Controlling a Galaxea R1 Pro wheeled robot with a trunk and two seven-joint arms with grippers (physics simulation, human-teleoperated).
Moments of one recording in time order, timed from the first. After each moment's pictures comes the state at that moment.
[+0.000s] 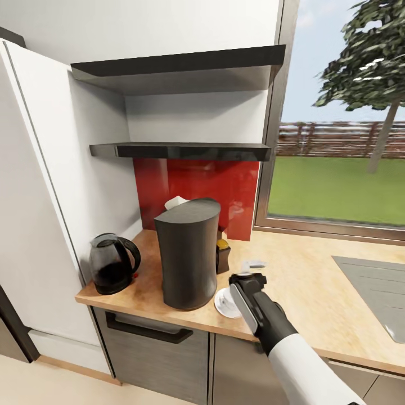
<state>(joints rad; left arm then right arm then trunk) -0.11 0.15 0.25 -0.22 -0.18 0.21 0.24 -0.69 0.15 0.31 -0.93 -0.26 0.69 -0.64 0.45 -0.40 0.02</state>
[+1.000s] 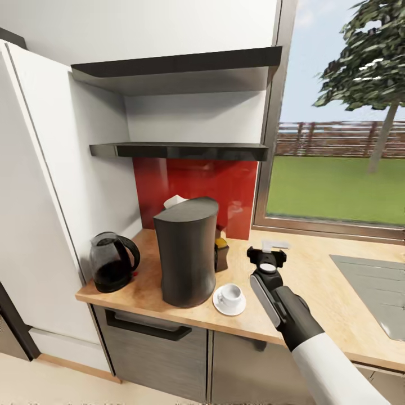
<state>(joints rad) -0.11 0.15 0.25 -0.22 -0.18 0.21 0.23 -0.69 0.01 0.32 -1.12 -0.27 0.43 -0.66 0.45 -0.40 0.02</state>
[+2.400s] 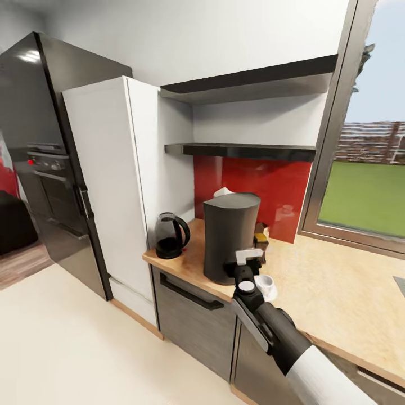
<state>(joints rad) -0.11 0.14 0.25 -0.22 -0.18 0.21 0.24 -0.64 0.02 0.57 -1.12 -0.28 0.38 -0.61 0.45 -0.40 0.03</state>
